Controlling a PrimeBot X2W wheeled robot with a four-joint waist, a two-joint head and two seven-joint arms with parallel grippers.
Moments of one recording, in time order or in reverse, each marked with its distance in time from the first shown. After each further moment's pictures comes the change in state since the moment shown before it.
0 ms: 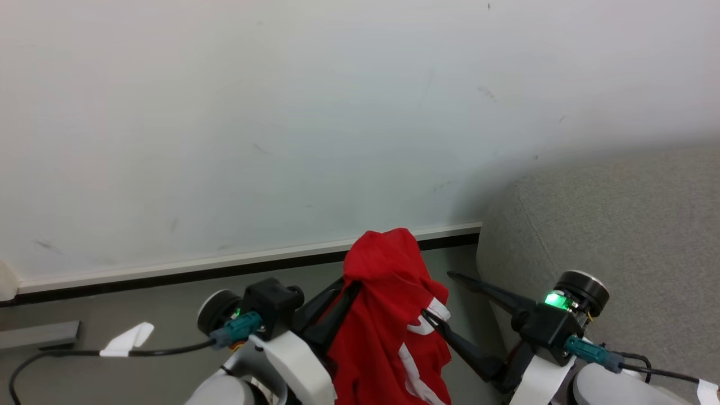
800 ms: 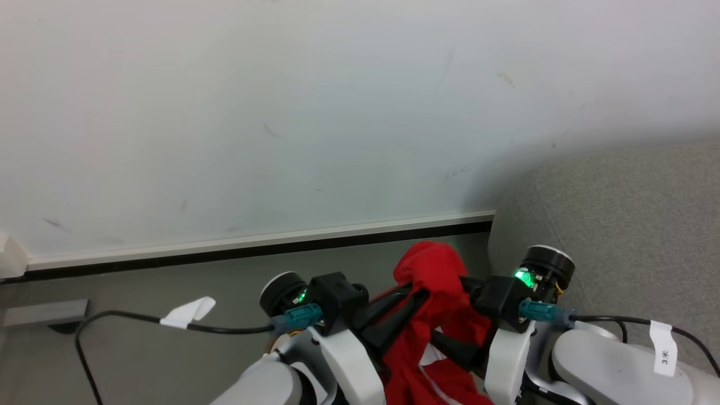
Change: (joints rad) left arm -0.114 -0.063 -0.133 0.016 -0.020 -0.111 0.024; right arm -0.286 -0.024 0.316 0.027 0.223 0.000 0.129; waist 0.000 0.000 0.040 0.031
